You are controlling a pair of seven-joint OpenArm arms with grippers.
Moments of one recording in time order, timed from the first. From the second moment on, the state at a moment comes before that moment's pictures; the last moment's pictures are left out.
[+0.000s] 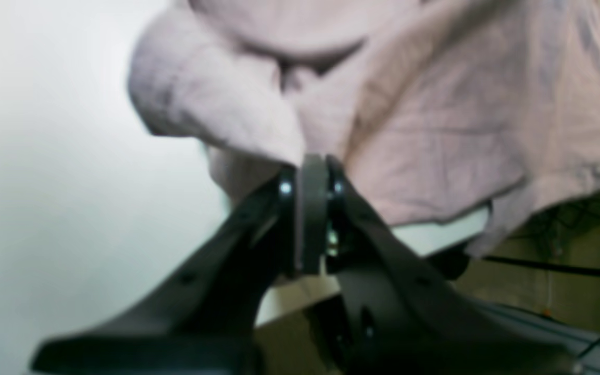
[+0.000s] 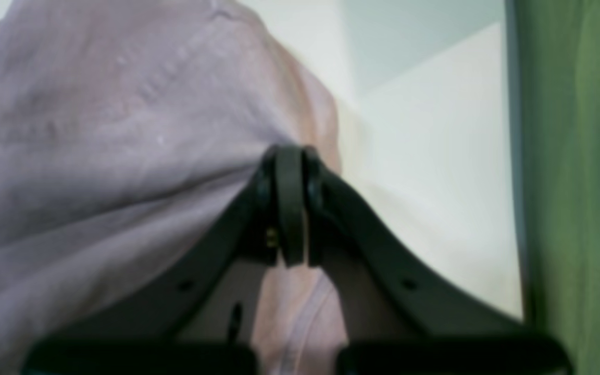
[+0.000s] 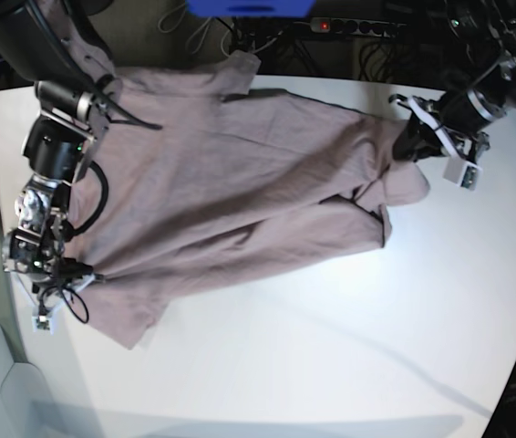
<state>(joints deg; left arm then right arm) 19.5 -5.6 -31.2 114.3 -43.7 -39.8 68.9 28.1 6.1 28.7 57.8 -18.3 18.5 -36.9</state>
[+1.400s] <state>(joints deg) 0.7 -4.4 -38.9 89.4 -27.5 -39.6 68.2 25.6 6.0 28.7 57.9 -18.3 18.5 -36.6</state>
